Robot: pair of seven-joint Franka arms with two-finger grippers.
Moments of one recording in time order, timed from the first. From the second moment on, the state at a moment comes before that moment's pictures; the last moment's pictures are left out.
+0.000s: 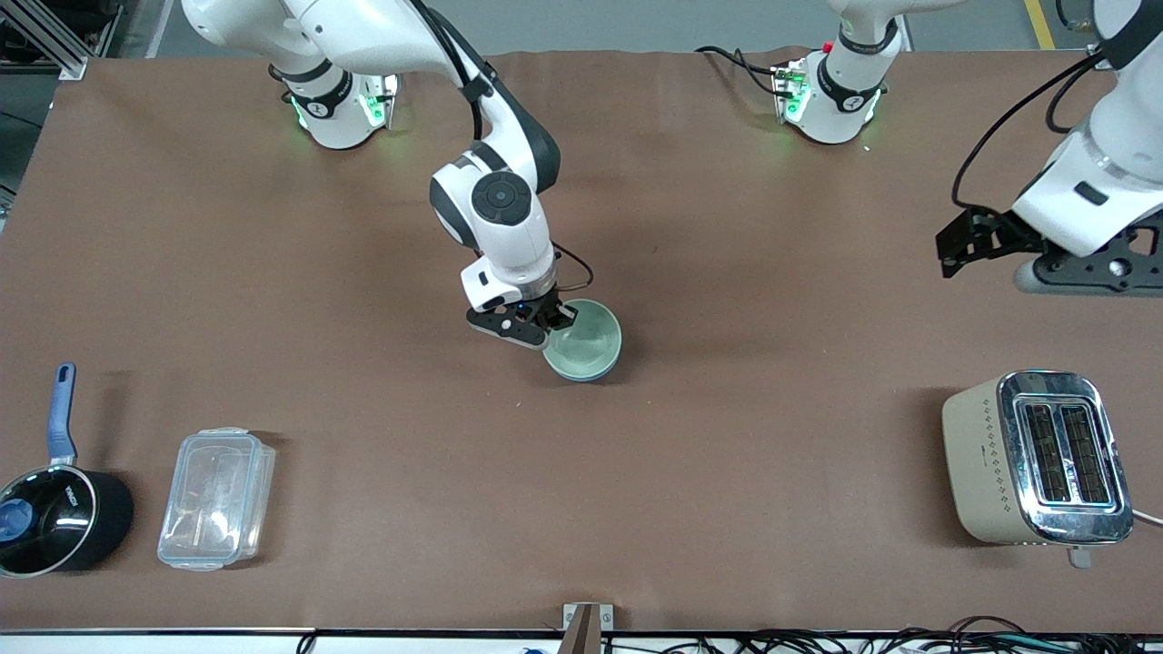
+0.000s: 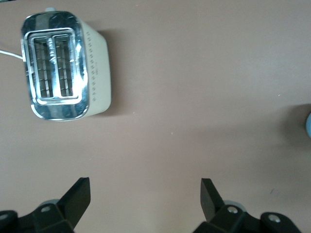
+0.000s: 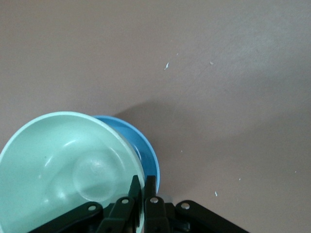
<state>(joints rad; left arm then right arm) 0.07 0.10 -0.28 -1.42 0.12 1.53 -0.09 0.80 0.54 -0.08 -1.72 0.03 2.37 1.09</state>
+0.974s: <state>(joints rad) -0.04 -0.02 -0.09 -1.53 0.02 1.51 -0.04 0.81 0.57 -0.09 -1.72 0.02 2.38 1.11</state>
